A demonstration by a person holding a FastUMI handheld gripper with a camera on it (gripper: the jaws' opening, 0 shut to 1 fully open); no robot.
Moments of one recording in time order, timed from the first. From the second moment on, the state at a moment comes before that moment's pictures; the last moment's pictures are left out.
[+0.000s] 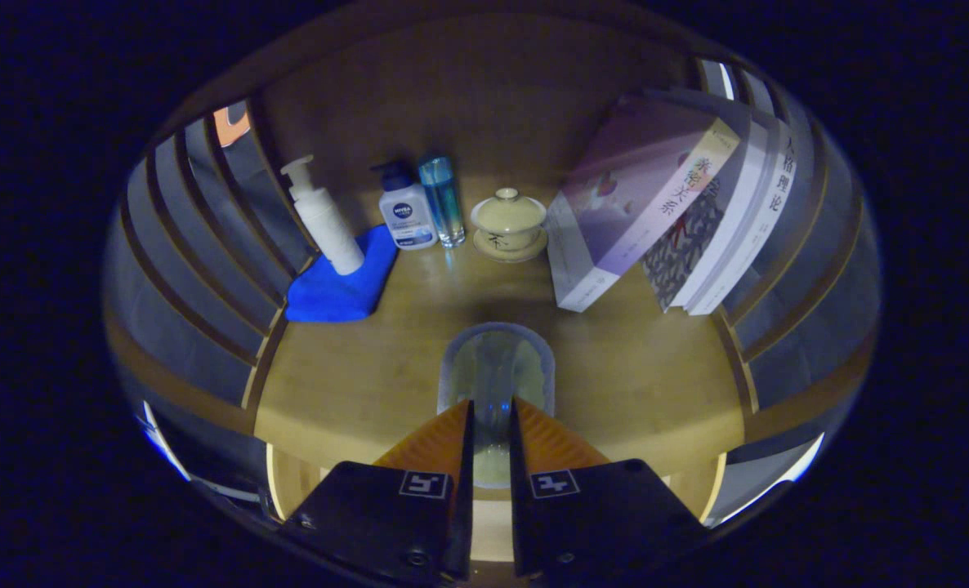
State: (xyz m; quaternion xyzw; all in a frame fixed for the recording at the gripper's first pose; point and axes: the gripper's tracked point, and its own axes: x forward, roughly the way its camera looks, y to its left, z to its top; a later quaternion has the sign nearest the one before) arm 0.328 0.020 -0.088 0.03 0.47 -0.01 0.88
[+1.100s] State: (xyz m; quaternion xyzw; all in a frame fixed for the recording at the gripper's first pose) arm 0.265 0.040 -0.040 0.04 0.31 0.04 0.95
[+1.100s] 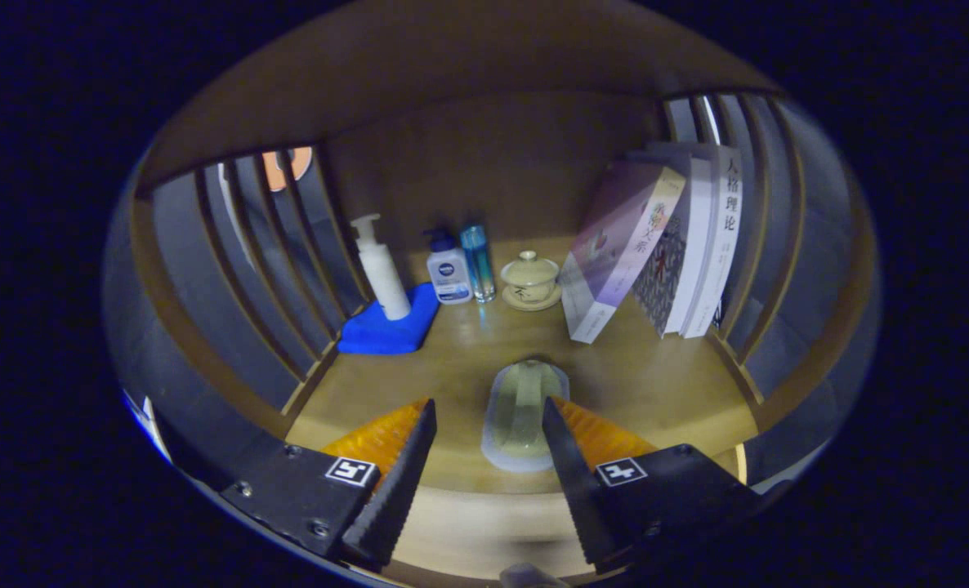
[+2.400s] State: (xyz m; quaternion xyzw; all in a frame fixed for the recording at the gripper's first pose) arm 0.016 0.036 -0.130 -0.01 0.08 0.00 1.00
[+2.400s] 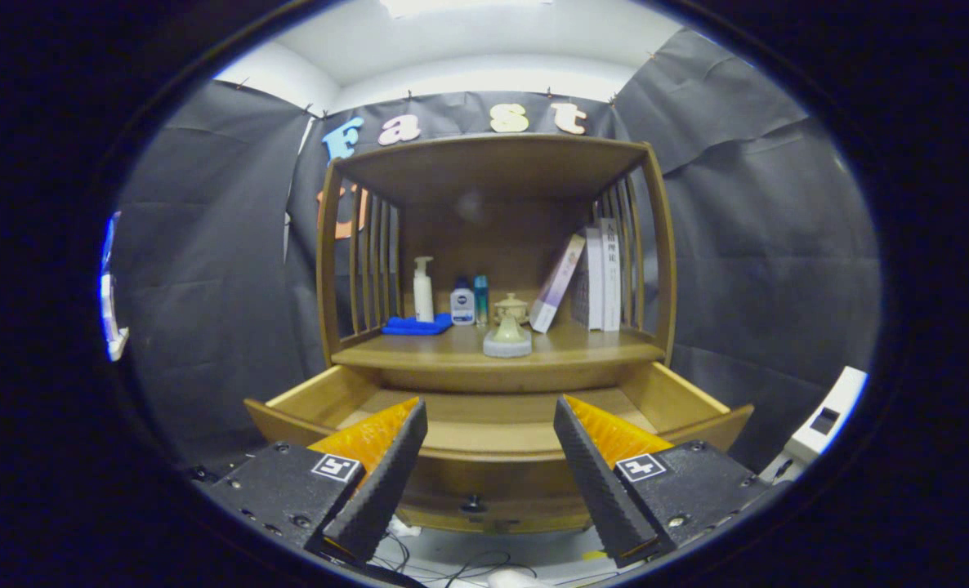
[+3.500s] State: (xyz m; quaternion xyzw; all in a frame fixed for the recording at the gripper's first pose) arm 0.039 0.032 -0.201 0.00 0.13 -0.04 0.99
